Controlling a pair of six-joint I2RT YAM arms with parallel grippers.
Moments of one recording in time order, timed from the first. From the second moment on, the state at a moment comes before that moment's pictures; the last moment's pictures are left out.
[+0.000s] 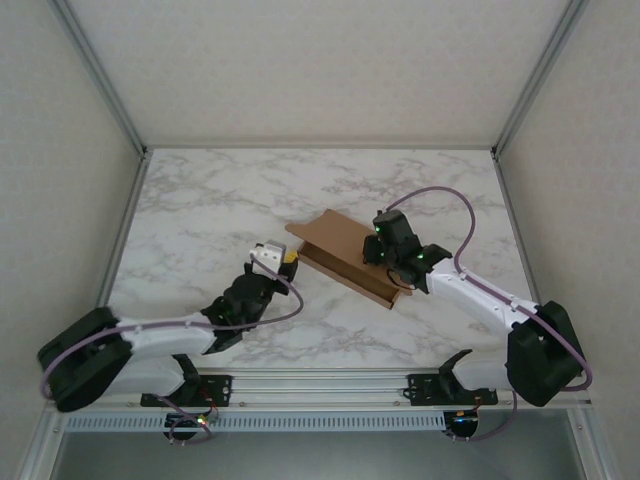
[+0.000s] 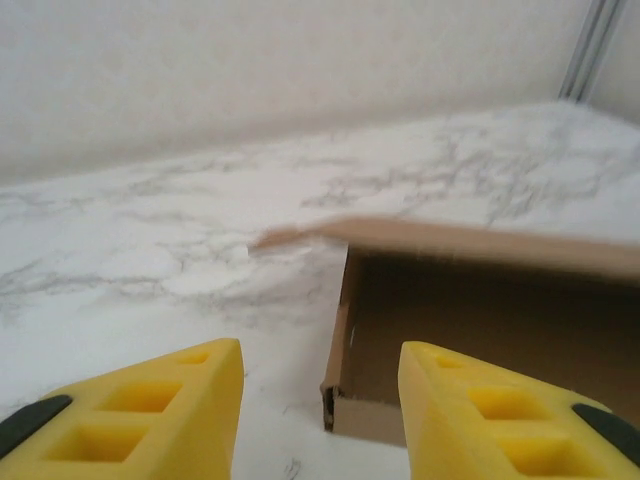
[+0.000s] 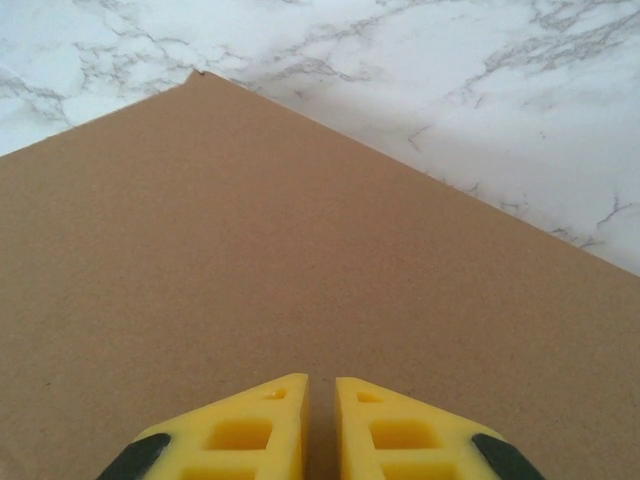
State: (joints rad) left arm -0.88 1.18 0.32 0.74 -0.54 -0.08; right arm 0.63 1.31 0.83 -0.33 0.15 0.57
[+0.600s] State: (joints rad) left arm -0.64 1.22 0.72 0.17 -0.38 -0.37; right arm 0.65 1.51 0.82 -0.27 0.14 0.54
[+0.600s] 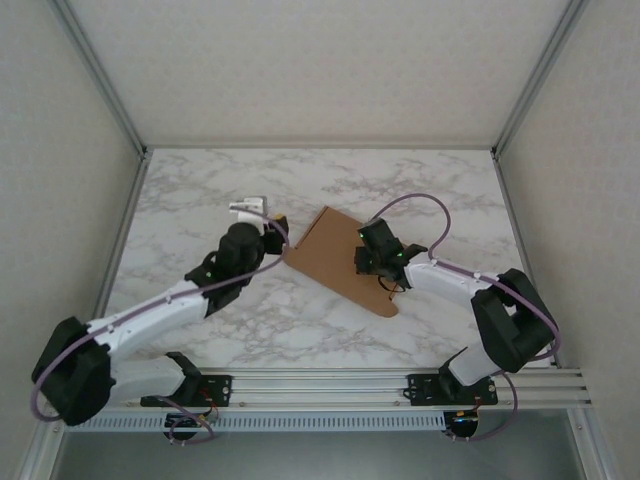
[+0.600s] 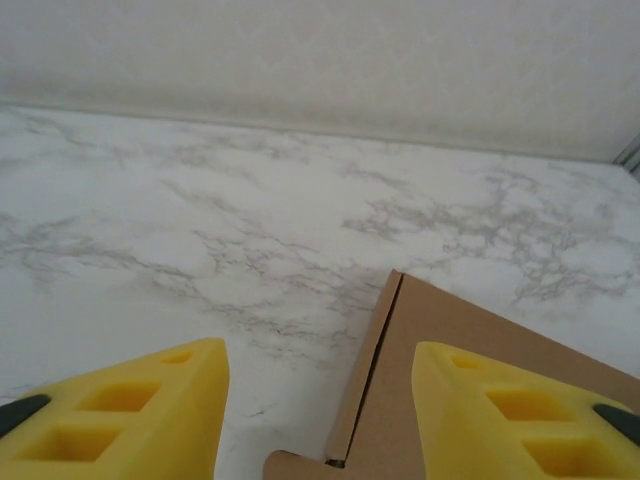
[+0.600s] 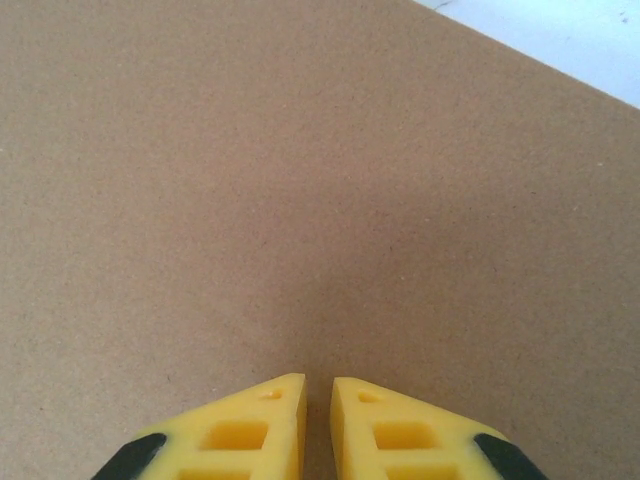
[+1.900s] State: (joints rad) left arm -0.49 2.06 1.38 -0.15 0.23 -0.39; right arm 0.26 1.00 0.48 -0.46 -0.16 0.69
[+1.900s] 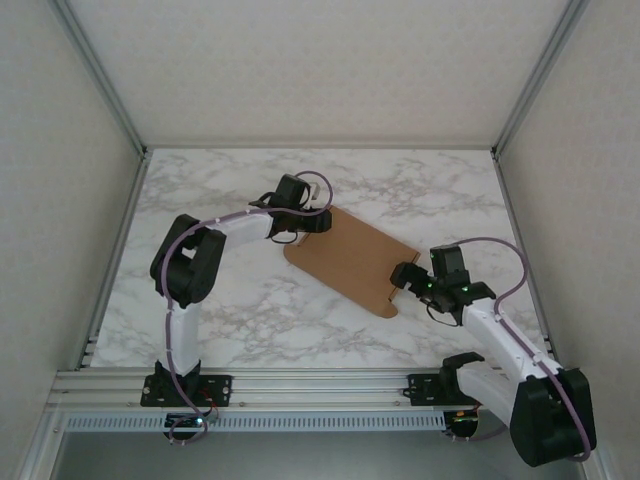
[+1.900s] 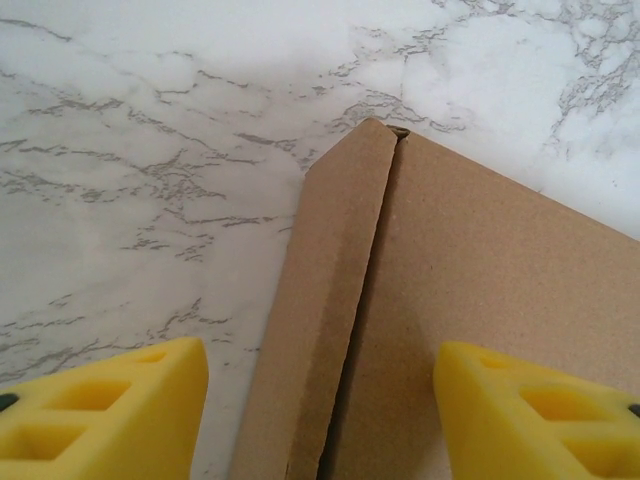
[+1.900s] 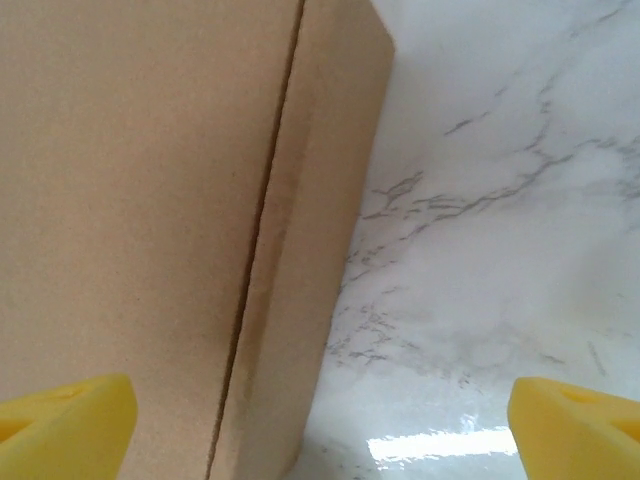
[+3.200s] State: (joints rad) left arm -0.48 1.48 0.53 0.25 0.12 -0.82; right arm 0.32 1.39 0.57 -0.11 -0.42 0.69
